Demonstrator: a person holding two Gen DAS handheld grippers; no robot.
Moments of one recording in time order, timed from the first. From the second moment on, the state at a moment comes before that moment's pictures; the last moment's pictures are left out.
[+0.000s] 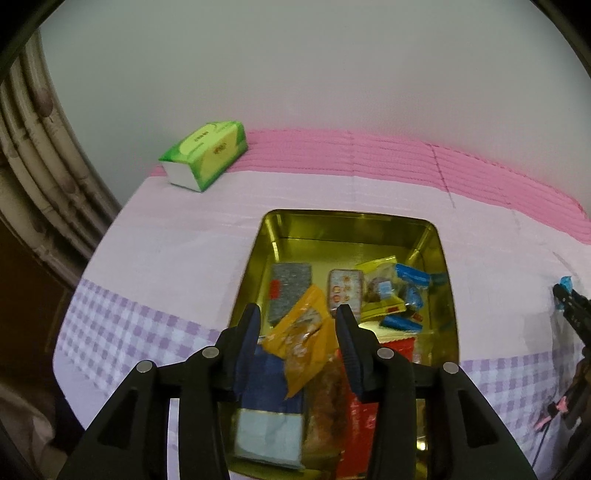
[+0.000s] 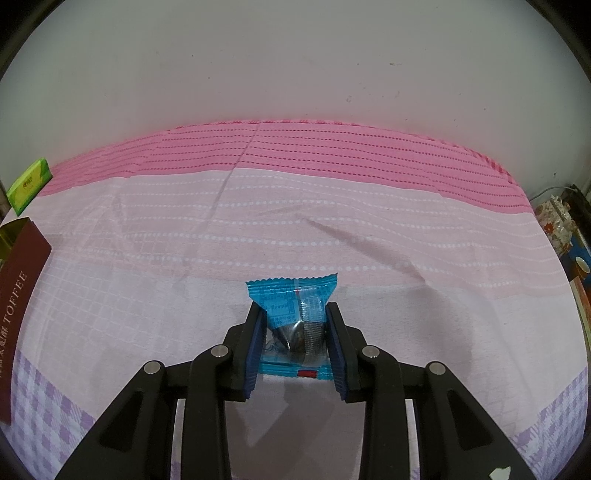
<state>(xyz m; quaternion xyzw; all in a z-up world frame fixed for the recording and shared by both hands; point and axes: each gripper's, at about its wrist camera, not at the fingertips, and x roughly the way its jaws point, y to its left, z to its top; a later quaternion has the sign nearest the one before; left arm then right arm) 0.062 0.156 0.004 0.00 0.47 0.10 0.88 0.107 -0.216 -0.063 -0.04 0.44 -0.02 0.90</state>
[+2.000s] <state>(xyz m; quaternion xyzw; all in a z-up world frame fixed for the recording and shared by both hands) 0.007 0.222 -0.002 -0.04 0.47 0.17 0.87 0.095 -0.044 -0.008 -0.03 0.46 0.12 0.88</state>
